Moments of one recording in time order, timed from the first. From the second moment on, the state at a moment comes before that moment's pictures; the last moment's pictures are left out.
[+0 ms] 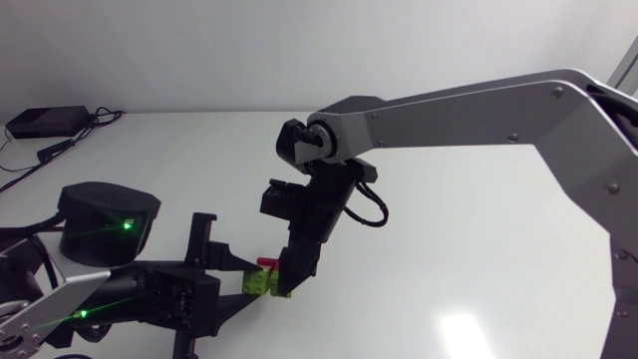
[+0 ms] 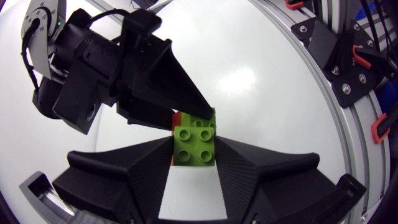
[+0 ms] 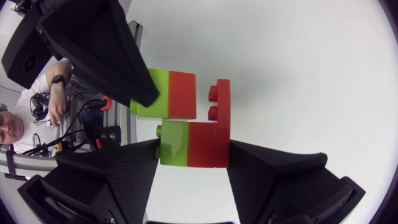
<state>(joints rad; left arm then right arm) -0.62 0.95 0.47 -0.23 0.30 1.15 0.74 2.03 1.60 -1.06 -0.59 -0.64</state>
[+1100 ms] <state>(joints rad) -0.46 1.43 0.49 -0.07 0.40 1.05 0.60 1.78 1.41 -0.94 -0.56 -0.56</state>
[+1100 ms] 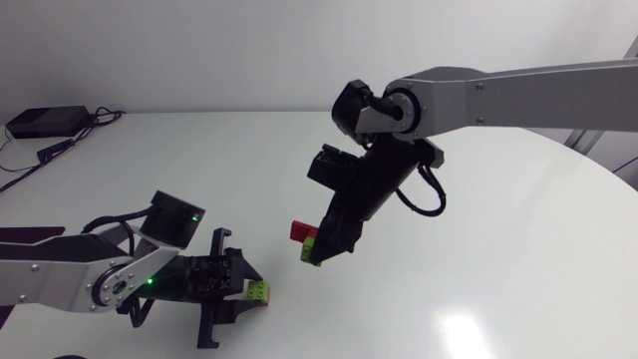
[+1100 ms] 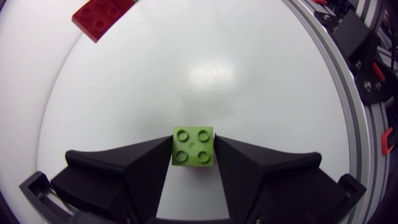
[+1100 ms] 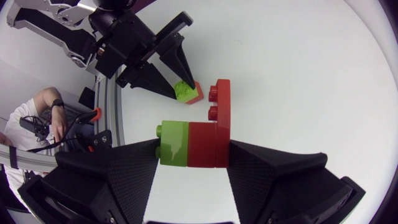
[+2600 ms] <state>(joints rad) -0.61 1.12 0.47 0.06 0.34 1.02 0.56 2.00 1.60 -1.36 -0.90 -0.84</state>
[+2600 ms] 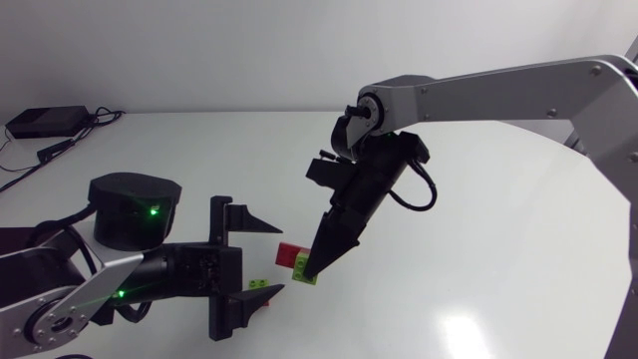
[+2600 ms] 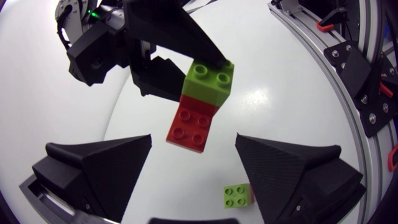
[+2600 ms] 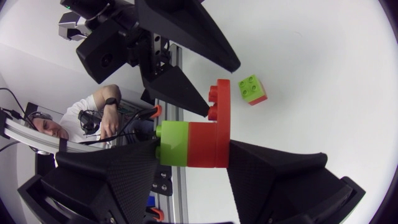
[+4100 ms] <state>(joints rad) -0.65 1.12 0.45 0.04 0.34 1.06 0.62 2.07 1.67 -1.43 -0.91 -0.88</state>
